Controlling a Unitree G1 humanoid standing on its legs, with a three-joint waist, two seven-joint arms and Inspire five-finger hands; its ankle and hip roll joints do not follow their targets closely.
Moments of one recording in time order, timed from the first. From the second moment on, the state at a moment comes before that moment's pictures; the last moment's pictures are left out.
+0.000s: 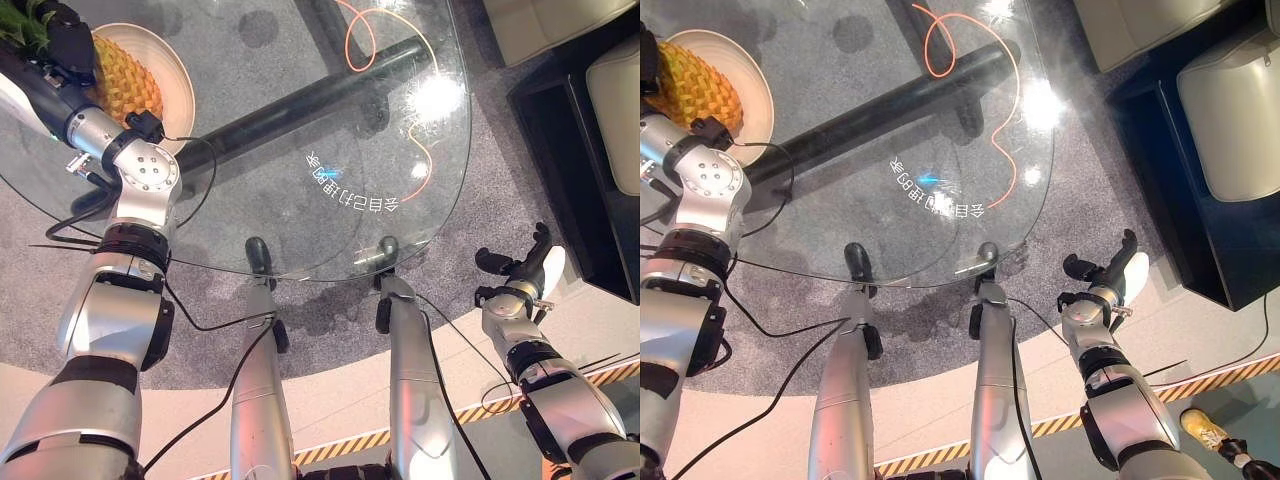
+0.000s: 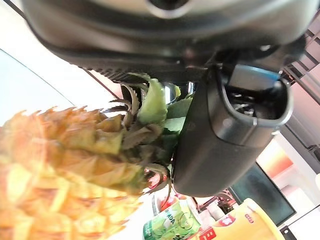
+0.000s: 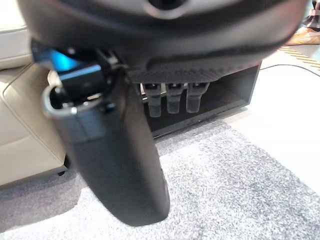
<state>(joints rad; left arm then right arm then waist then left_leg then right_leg) -1.21 0.61 -0.26 1.09 -0.26 -0.54 1.07 -0.68 -0.47 0.32 1.11 0.39 -0.18 -0.71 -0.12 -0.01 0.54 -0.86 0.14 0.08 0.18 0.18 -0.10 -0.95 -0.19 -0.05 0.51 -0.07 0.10</state>
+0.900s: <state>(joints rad) -1.08 0.61 -0.26 0.95 -0.26 -0.62 1.00 -0.68 -0.47 0.32 1.10 0.39 -0.18 -0.72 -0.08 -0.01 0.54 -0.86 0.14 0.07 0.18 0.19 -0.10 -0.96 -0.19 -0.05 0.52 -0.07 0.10</state>
